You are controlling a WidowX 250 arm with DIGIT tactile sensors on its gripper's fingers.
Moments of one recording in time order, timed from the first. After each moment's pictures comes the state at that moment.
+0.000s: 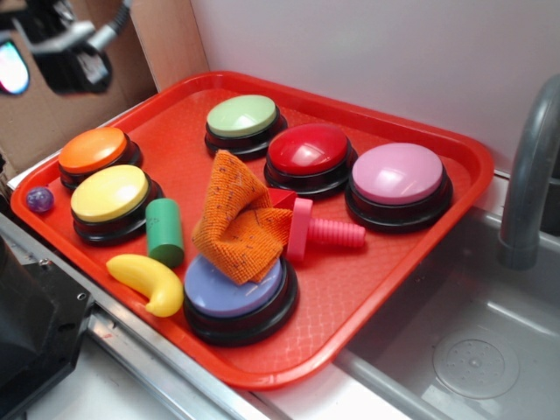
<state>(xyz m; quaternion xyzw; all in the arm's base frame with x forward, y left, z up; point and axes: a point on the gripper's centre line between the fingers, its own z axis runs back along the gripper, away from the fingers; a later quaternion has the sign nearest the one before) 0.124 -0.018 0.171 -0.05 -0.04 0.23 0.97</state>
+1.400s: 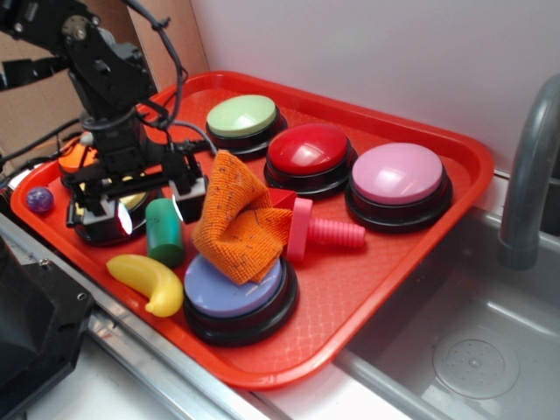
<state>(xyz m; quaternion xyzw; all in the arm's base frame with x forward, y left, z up) 0.163 -0.007 0.028 -0.01 -0.04 0.48 0.87</state>
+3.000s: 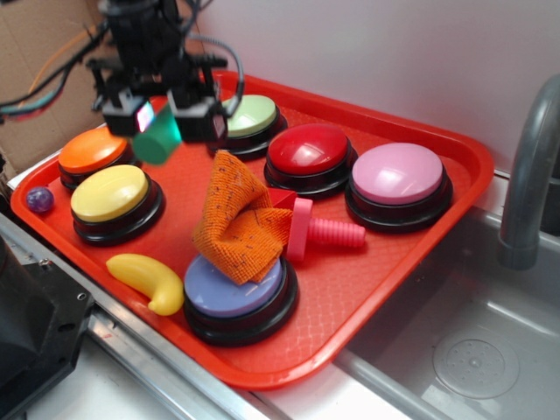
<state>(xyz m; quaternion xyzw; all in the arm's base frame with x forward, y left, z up) 0.206 0.001 0.116 0.00 -0.03 0.23 0.97</state>
